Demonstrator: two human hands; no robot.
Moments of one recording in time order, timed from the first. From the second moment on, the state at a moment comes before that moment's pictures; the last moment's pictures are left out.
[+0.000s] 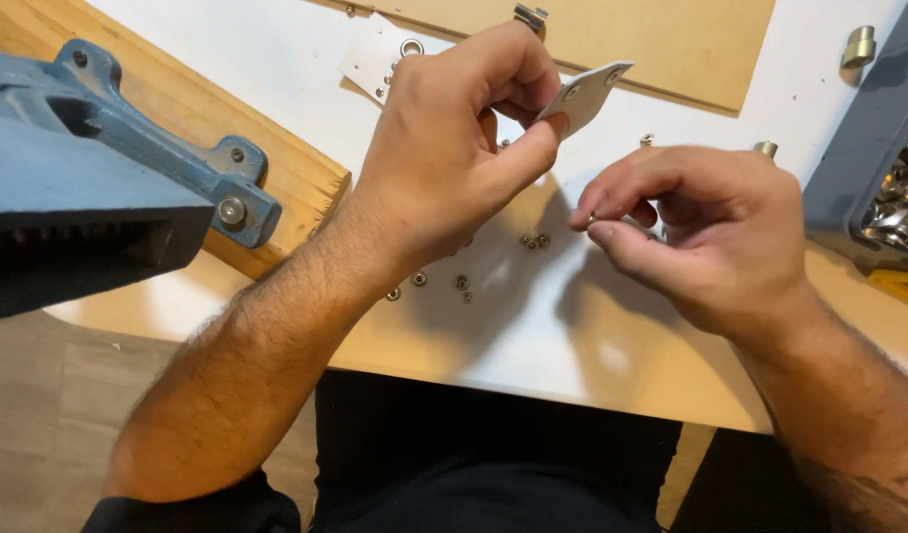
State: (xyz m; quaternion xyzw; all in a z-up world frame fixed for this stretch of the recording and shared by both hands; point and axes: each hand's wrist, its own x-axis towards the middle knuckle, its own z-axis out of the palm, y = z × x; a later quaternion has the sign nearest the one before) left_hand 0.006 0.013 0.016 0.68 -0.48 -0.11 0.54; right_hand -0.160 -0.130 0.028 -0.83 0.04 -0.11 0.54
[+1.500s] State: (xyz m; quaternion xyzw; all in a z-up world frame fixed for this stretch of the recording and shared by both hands) left_hand -0.007 0.008 0.012 0.64 -0.48 -0.14 0.58; right_hand -0.141 -0.153 0.011 -0.81 0.08 -0.16 0.55
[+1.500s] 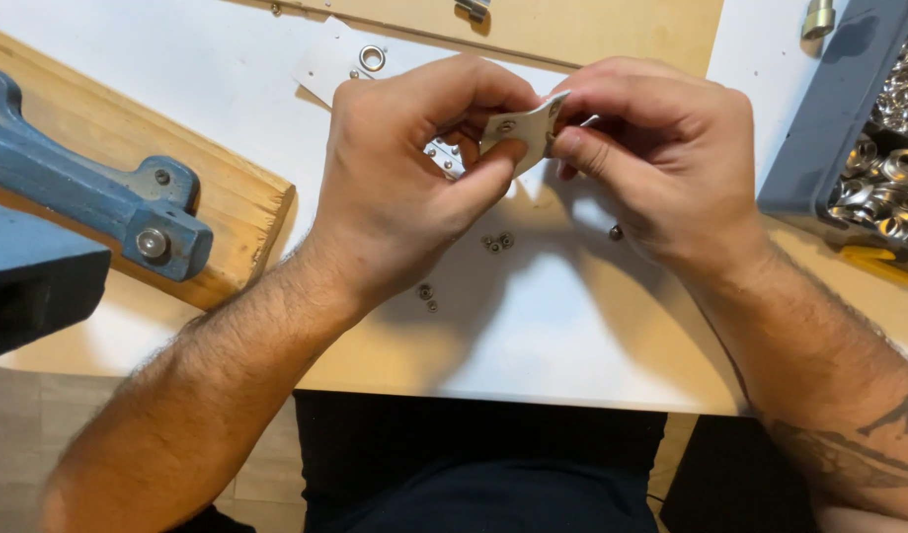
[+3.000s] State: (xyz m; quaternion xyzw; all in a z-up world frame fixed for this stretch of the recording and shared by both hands) left_hand 0.012 0.024 0.009 0.68 -0.44 -0.03 0.59; right_hand -0.149 -0.098 0.034 -0.95 -0.15 -0.09 0.25
